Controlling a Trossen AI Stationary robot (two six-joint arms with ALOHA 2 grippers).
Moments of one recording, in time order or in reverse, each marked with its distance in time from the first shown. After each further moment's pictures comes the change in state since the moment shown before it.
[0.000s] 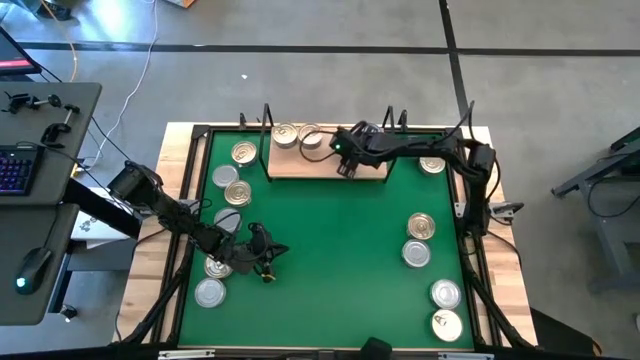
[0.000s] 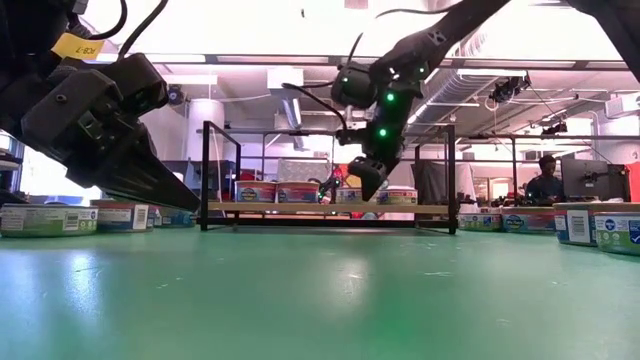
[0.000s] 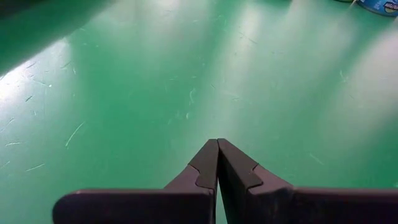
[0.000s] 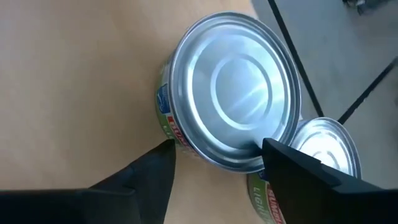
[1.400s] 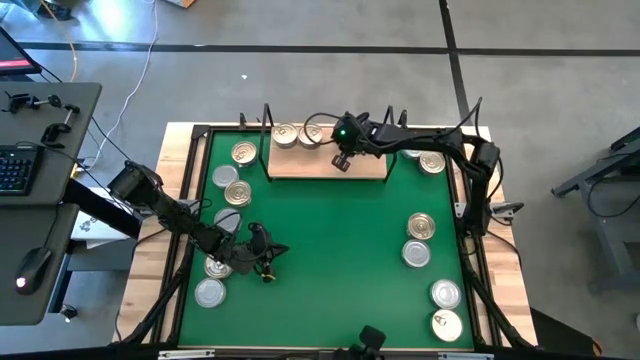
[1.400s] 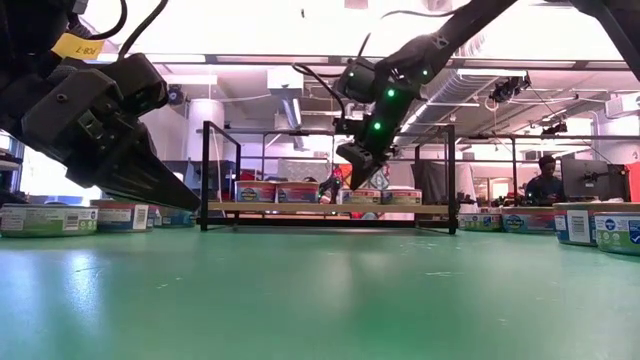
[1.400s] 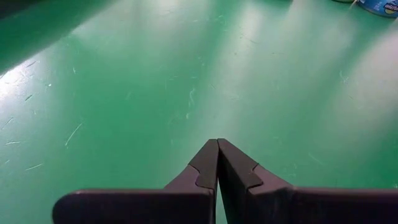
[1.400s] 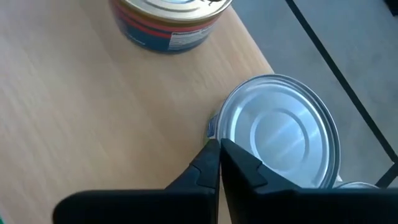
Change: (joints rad) left arm 0.000 0.000 0.000 0.000 0.000 -0.005; right arm -0.073 -0.019 0.000 0.145 -0.226 -0.015
